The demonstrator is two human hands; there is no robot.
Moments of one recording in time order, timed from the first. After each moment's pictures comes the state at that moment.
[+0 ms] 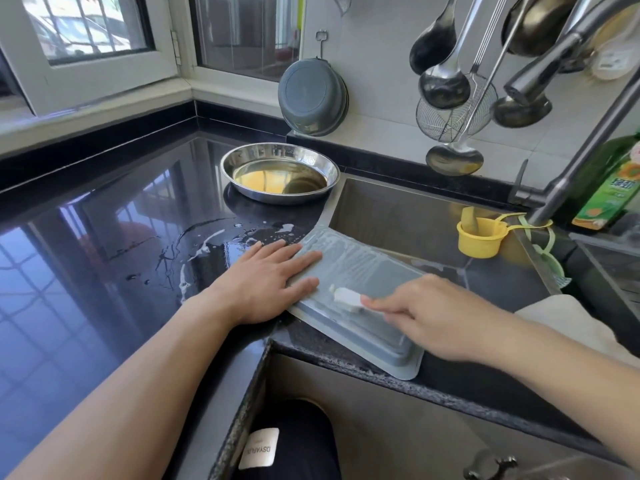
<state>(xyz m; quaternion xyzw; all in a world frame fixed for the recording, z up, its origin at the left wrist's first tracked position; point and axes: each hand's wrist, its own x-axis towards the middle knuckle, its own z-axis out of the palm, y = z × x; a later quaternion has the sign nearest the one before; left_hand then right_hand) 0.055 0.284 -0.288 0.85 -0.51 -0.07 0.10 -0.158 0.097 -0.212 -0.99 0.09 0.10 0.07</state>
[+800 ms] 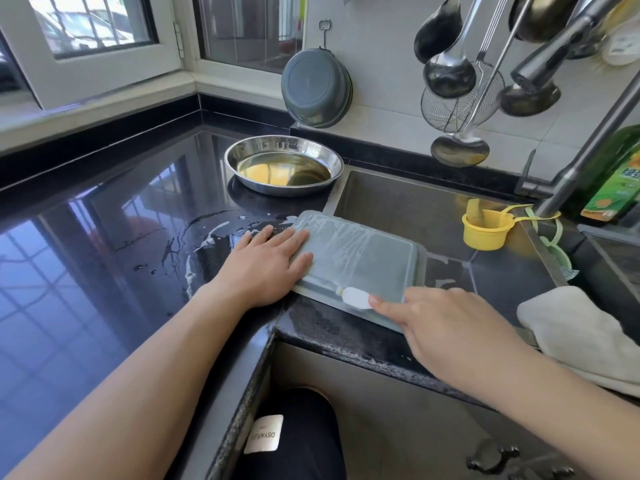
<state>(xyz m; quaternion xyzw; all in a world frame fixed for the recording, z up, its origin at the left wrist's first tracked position) 0.052 0.276 -0.287 0.90 -0.42 -0.04 0.11 -0.188 0.127 -0.224 -0.99 0.09 0.01 -0.11</state>
